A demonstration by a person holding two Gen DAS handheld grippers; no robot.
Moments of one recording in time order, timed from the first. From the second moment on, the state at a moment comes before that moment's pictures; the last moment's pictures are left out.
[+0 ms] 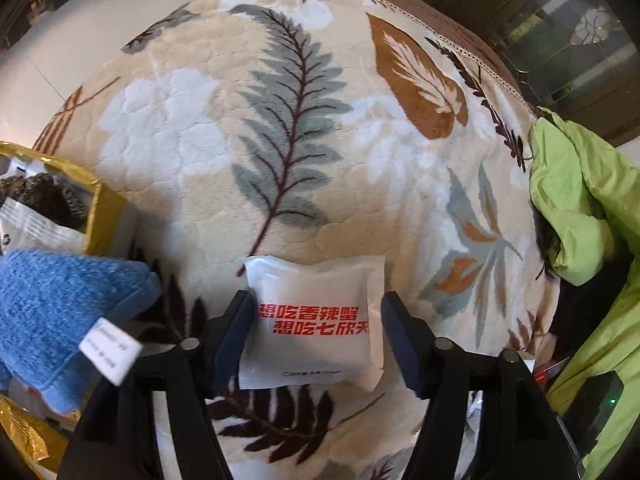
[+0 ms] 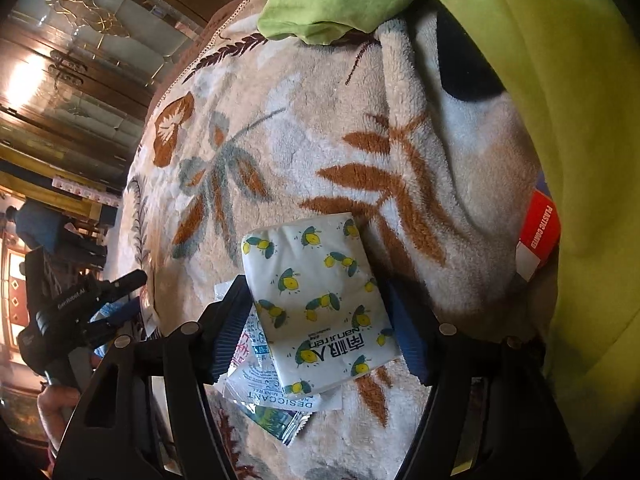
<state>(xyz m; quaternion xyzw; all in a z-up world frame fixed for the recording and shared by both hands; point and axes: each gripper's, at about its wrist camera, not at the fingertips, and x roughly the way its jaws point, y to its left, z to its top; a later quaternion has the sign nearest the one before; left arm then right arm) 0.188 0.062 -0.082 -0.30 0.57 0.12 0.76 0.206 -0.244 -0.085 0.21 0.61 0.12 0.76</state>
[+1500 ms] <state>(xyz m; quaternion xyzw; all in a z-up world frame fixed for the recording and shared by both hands) 0.016 0.175 0.016 -0.23 0.51 0.10 0.82 0.112 -0.052 0.012 0.16 0.57 0.31 0.75</state>
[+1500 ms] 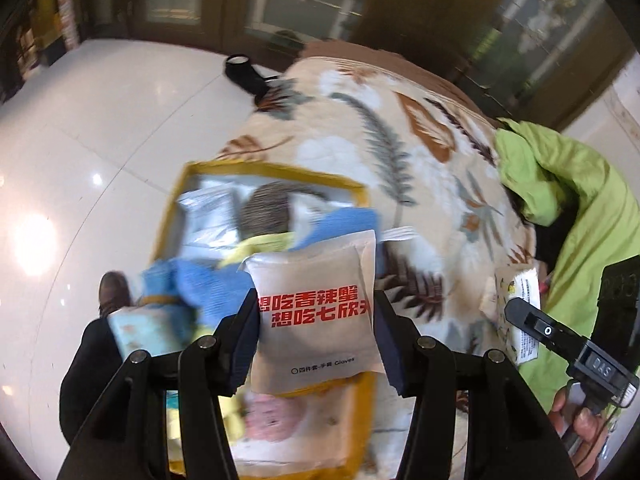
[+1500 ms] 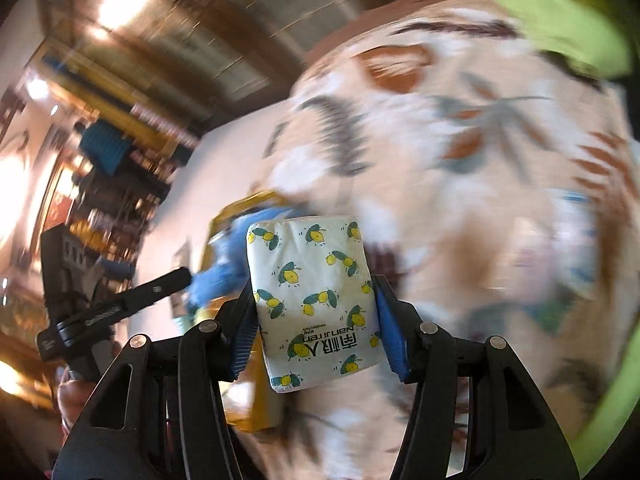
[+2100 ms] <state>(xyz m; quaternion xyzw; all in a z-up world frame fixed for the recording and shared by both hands) -0.016 0.200 -0.027 -0.23 0.52 0.11 0.81 0.111 0.124 -0.035 0.01 0.59 0.33 0.74</state>
